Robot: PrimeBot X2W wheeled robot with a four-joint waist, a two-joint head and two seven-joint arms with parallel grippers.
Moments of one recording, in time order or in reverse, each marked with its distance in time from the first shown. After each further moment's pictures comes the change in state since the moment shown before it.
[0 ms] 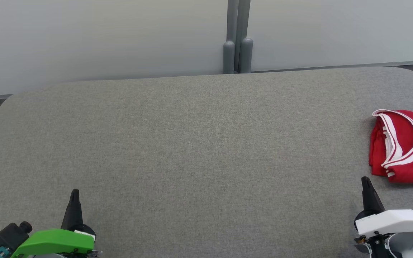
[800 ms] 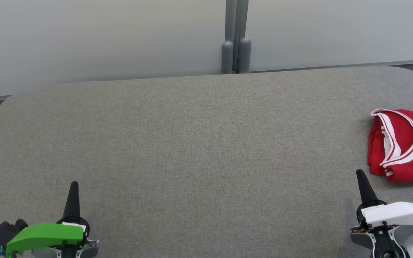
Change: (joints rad) left arm -0.029 -0.009 0.021 -0.017 -0.245 0.000 0.066; right arm -0.035 -0.004 0.013 -0.002 0.309 0.000 0.069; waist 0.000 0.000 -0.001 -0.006
